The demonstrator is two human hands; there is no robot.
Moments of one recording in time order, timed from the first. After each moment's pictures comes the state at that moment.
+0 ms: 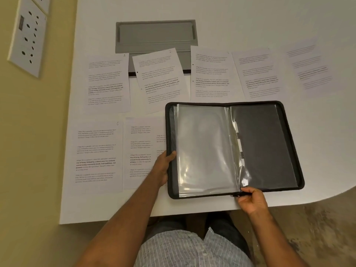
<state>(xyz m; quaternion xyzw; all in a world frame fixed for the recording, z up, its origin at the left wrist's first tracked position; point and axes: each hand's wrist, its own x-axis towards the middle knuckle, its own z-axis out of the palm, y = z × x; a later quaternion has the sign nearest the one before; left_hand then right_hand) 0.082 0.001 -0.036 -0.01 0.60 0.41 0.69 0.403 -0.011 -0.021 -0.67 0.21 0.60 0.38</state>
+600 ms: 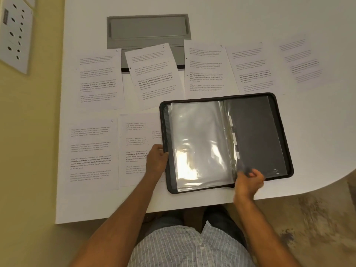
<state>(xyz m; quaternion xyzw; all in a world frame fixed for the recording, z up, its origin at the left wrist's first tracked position) 0.076 -0.005 -0.041 0.29 0.80 0.26 0.46 0.365 -0.011 -0.006 -0.86 -0.14 0.35 0.33</state>
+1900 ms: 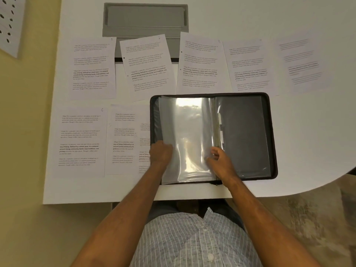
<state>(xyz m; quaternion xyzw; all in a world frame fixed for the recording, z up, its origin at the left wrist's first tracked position) 0.157 0.030 -0.007 0.20 0.85 0.15 0.46 0.385 0.049 0.002 -0.69 -0.46 0.56 0.06</state>
